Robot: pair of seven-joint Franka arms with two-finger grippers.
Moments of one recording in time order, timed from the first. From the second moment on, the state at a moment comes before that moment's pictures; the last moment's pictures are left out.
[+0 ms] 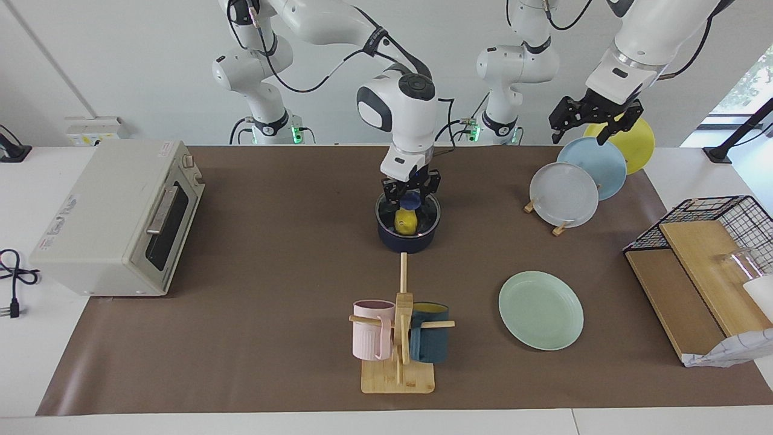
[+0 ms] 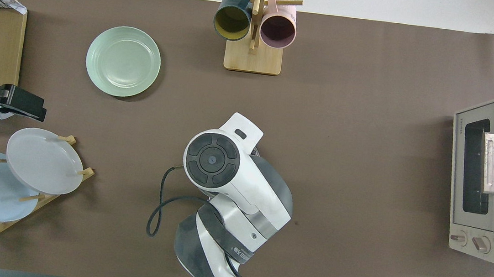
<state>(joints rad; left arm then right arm) -0.12 -0.04 -0.04 -1.52 -0.03 1.40 -0.06 0.68 0.32 0.07 -1.71 -0.05 2.09 0.58</state>
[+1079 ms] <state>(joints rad) -0.07 -0.04 -0.07 -1.51 -0.03 1.40 -0.06 0.68 0.33 0.07 -1.71 -0.08 2.10 0.58</state>
